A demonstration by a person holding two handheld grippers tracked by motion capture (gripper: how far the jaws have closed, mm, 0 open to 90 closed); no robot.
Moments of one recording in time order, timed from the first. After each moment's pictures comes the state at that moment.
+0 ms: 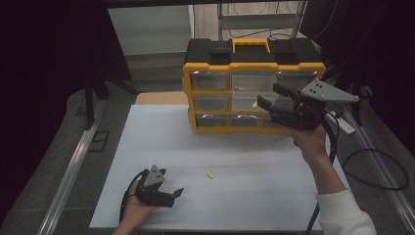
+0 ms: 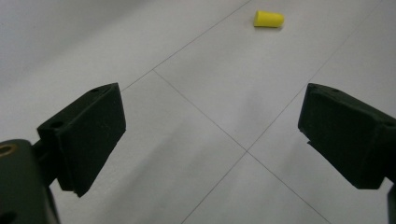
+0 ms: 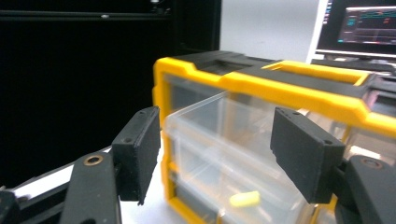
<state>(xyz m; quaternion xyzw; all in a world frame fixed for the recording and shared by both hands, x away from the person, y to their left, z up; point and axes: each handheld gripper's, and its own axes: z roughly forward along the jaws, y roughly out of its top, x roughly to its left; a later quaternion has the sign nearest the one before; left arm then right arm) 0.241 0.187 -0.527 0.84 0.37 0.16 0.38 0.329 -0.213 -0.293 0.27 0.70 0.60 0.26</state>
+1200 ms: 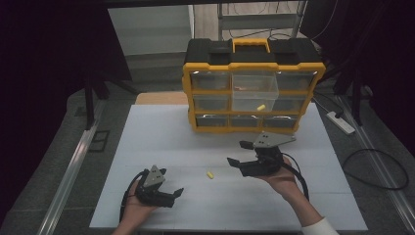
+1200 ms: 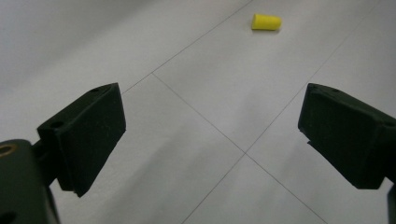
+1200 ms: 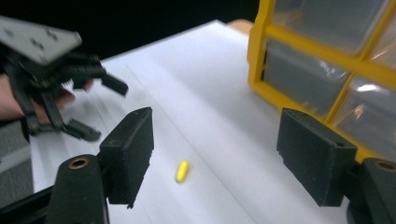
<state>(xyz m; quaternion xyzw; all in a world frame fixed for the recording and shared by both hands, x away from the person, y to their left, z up) 0.241 0.186 -0.527 0.83 0.36 0.16 0.38 0.305 -0.160 -0.420 0.25 0.83 0.49 0.13</state>
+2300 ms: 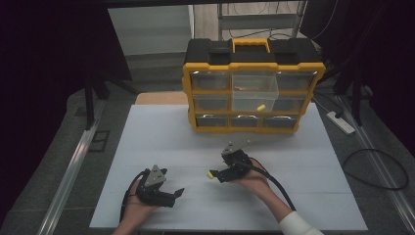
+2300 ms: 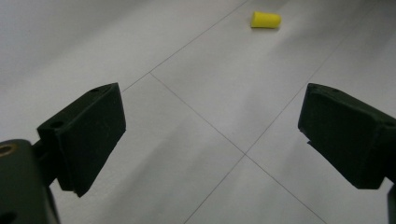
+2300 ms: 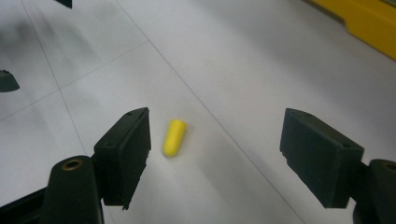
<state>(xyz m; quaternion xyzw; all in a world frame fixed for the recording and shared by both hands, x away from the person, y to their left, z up) 0.243 0.184 -0.528 0.84 0.36 0.16 0.38 0.337 -0.100 -0.506 0.27 0.88 0.37 0.08</state>
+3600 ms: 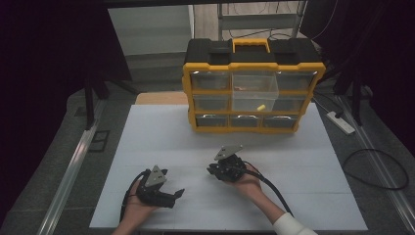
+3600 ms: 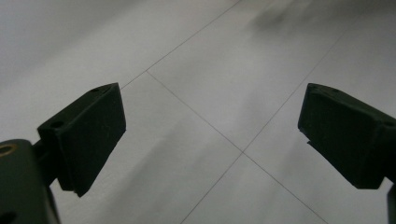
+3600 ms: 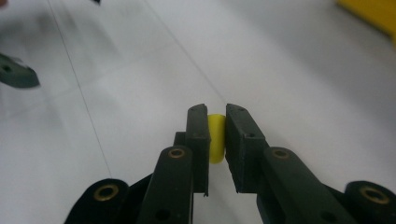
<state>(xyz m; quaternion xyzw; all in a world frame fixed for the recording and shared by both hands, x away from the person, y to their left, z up) 0.242 0.184 -0.528 0.84 0.36 0.16 0.38 0.328 -0.087 -0.509 0.24 0.89 0.39 0.08</state>
